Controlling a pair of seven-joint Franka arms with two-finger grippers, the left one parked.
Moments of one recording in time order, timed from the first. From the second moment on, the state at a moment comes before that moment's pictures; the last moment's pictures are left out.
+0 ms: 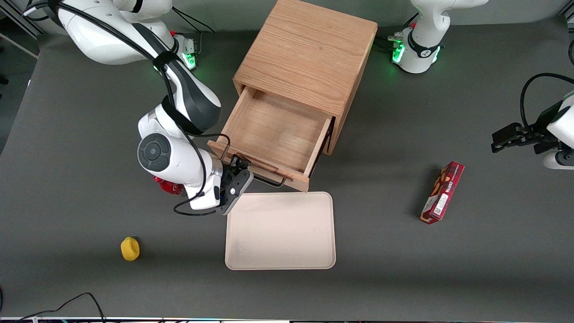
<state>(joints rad) 0.15 0.59 0.39 -1.41 0.03 2.01 -0.44</state>
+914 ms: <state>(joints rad) 0.15 0.59 0.33 -1.39 0.08 2.04 -0.52</state>
